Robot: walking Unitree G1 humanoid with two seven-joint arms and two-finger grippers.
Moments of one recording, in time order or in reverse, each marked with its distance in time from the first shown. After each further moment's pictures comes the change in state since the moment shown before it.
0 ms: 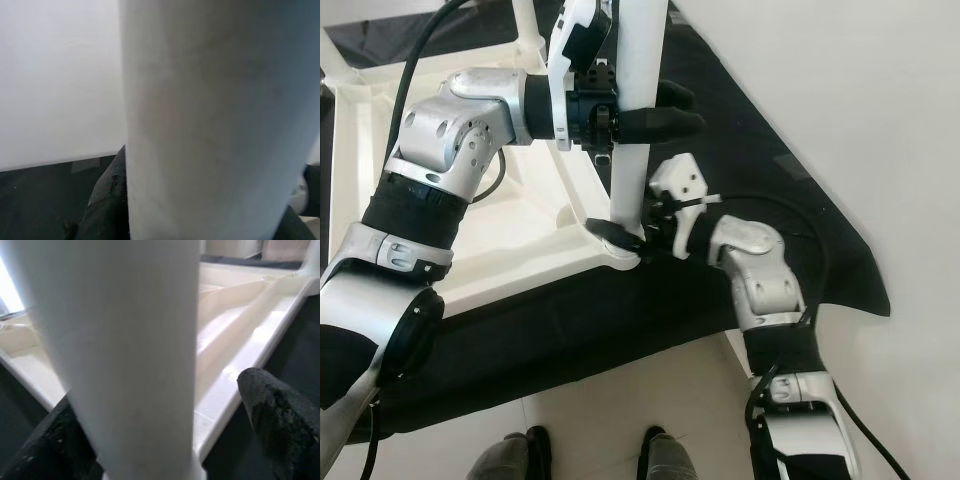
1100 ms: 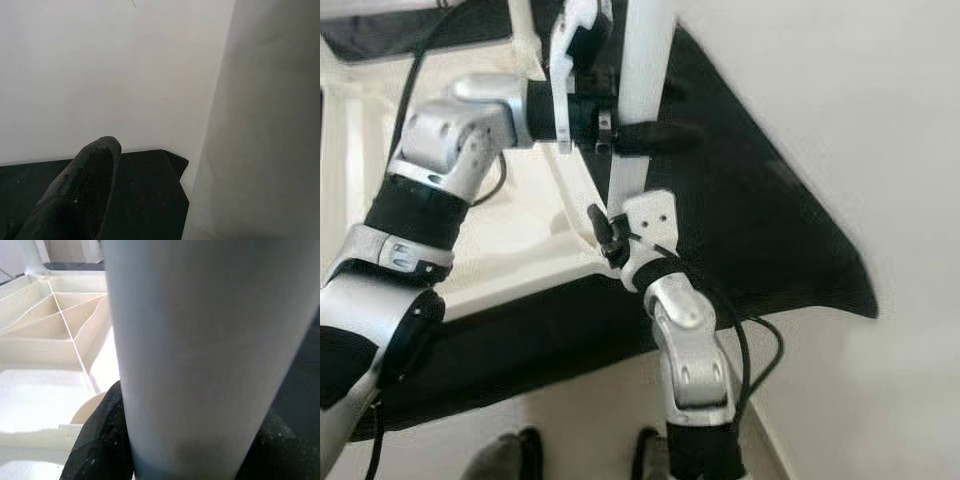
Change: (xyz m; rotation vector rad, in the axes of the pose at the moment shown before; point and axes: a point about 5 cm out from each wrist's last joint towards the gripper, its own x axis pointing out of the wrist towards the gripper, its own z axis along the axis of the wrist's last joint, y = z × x) left arm 0.000 0.003 -0.006 -0.037 0.017 0.033; right arm 0.025 0.095 -0.018 0.110 0.028 -0.651
